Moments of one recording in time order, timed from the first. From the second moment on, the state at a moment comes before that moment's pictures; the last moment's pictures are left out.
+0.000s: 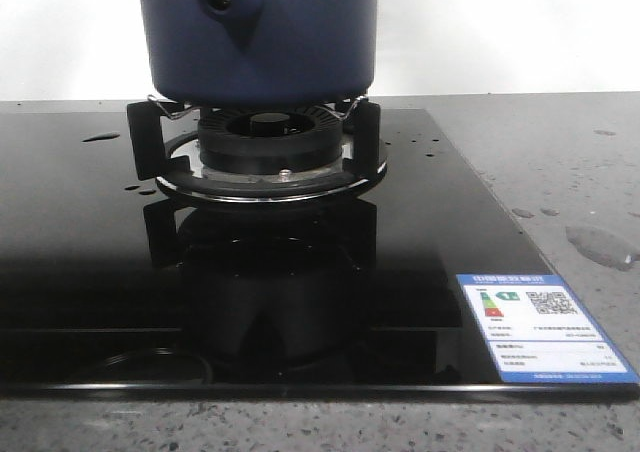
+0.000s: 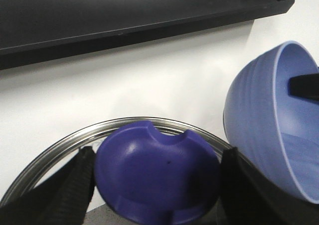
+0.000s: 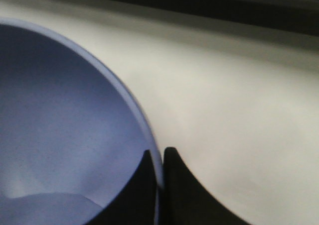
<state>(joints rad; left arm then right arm) 0.03 1.23 -1.24 -1.32 0.60 1.41 0.45 1.56 -1.38 0.39 -0.08 -0.52</state>
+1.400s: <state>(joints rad) 0.03 1.23 -1.24 -1.32 0.59 1.41 0.60 1.59 -0.97 0.26 -1.09 -0.52</state>
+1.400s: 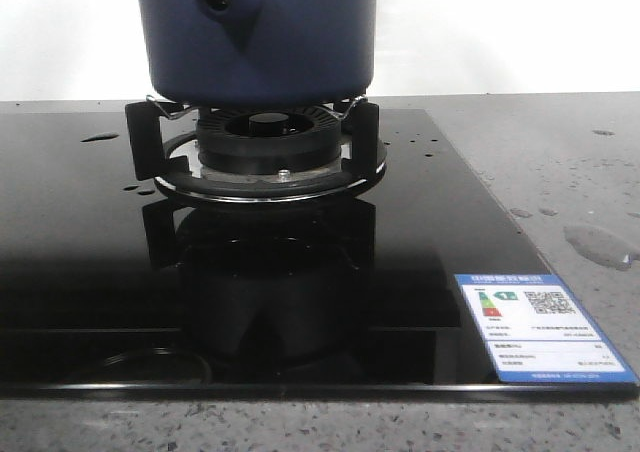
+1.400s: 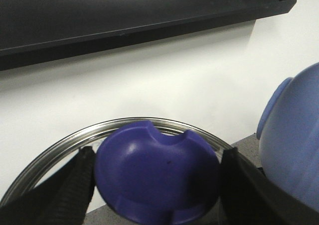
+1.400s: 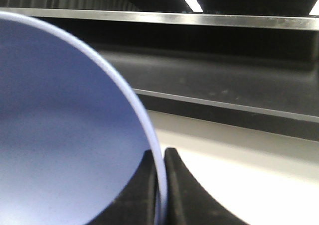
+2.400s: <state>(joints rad) 0.03 1.23 -1.24 -1.40 0.73 1.41 0.25 1.43 -1.40 0.77 0.36 -0.72</state>
